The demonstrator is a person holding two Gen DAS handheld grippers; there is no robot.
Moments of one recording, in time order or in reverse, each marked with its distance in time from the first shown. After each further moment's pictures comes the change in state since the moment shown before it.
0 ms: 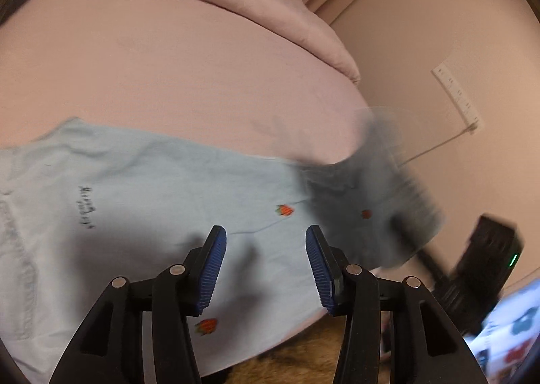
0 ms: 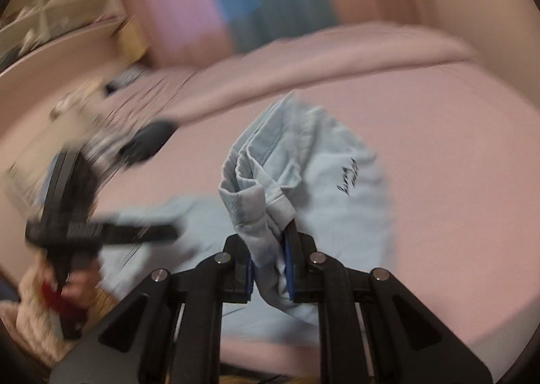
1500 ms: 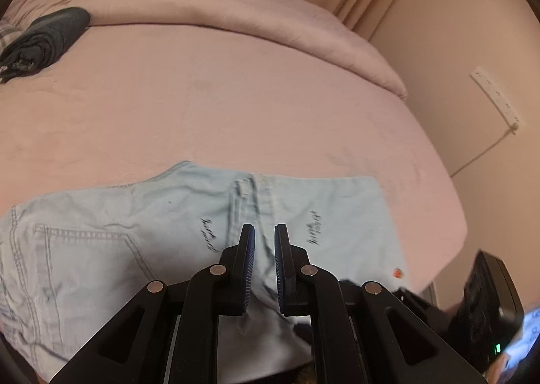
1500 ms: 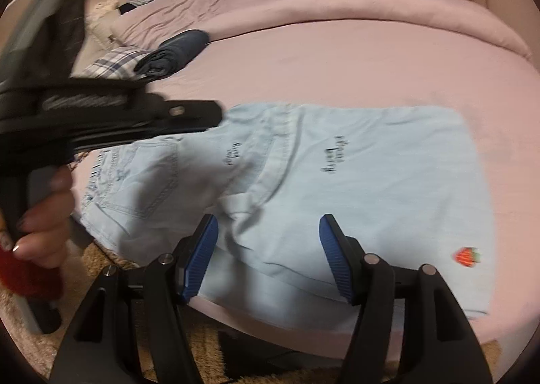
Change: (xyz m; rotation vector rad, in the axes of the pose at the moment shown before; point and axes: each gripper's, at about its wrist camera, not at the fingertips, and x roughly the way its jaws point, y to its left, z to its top) left arm -0.051 0.014 0.015 0.077 -0.110 0.269; right arm 0.067 0.088 -0.042 -0.105 0.242 -0.038
